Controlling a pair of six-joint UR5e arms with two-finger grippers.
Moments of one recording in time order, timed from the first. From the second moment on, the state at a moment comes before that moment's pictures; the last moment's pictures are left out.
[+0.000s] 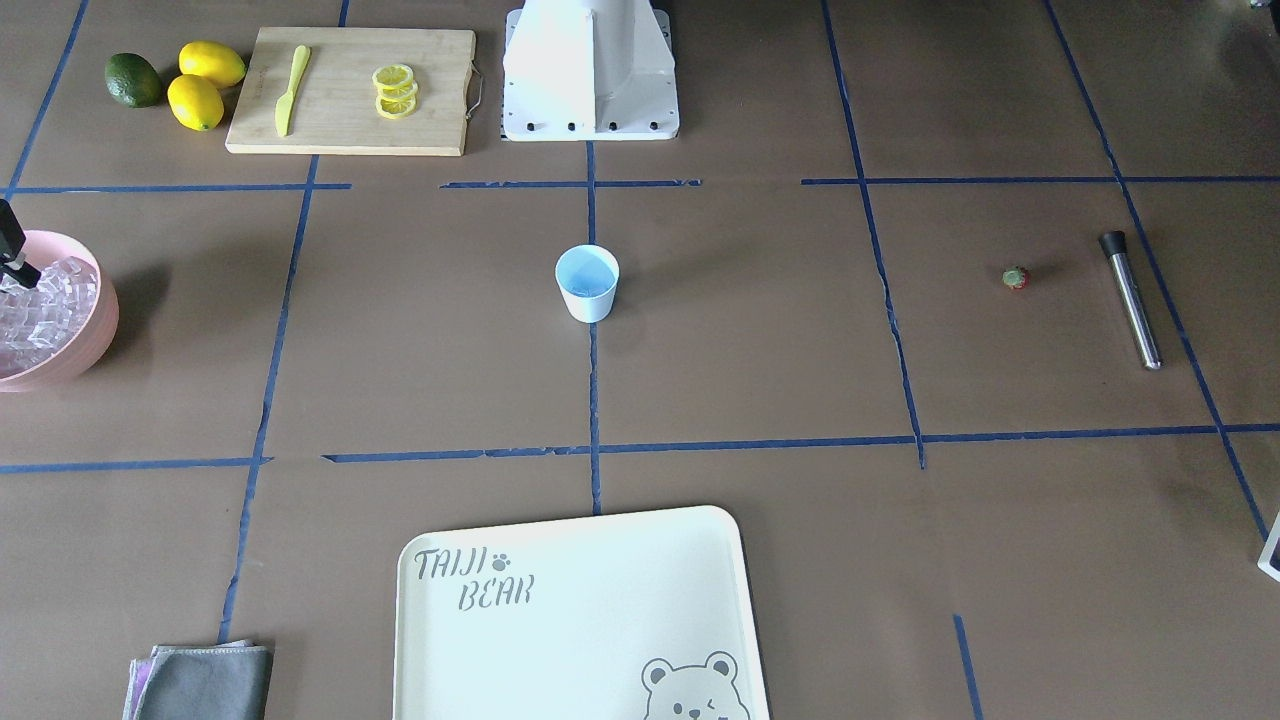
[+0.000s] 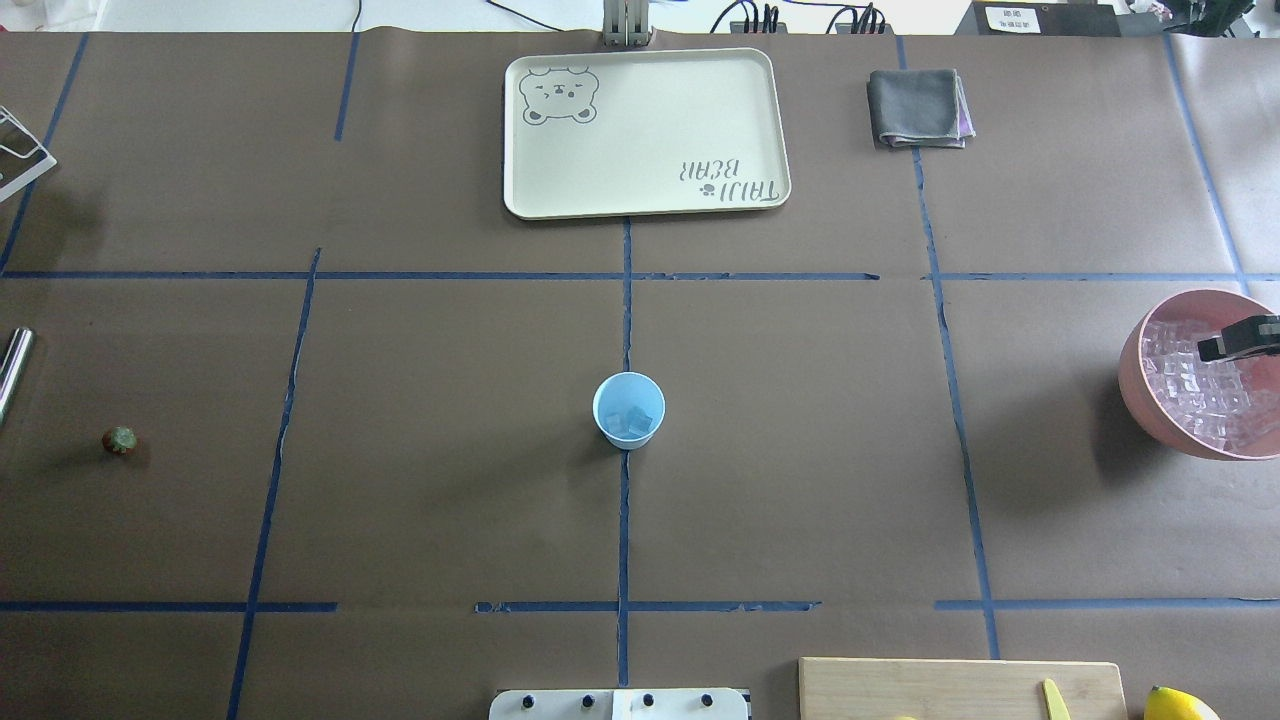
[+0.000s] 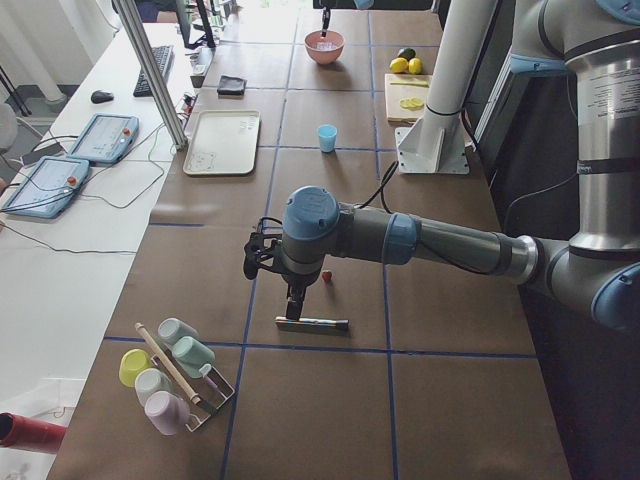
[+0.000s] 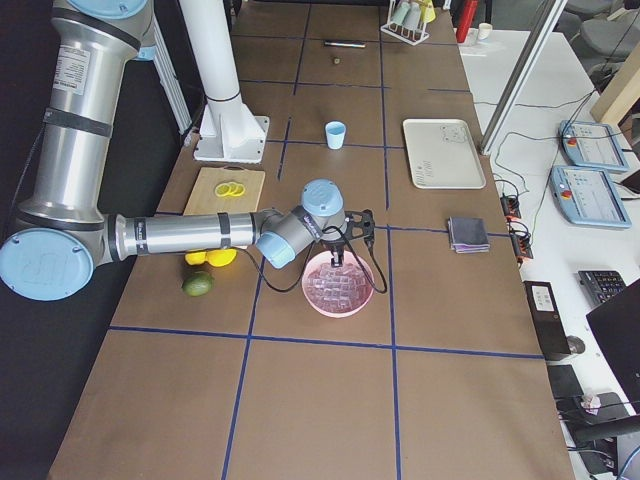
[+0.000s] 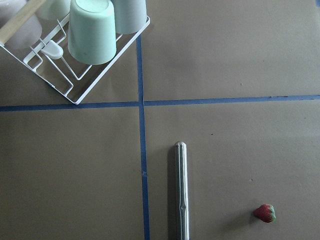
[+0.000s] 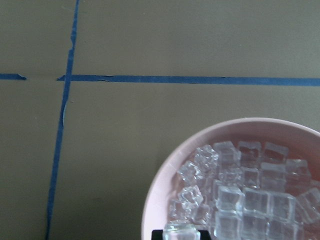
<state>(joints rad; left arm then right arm) -1.66 -1.42 -1.92 -1.52 -2.45 0.00 1.17 -1.77 1.86 -0.97 2.32 0.70</state>
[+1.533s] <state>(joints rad) -1.66 -1.41 -1.90 -1.52 -2.44 0.00 0.53 -0.77 1.80 -1.88 1.89 1.20</state>
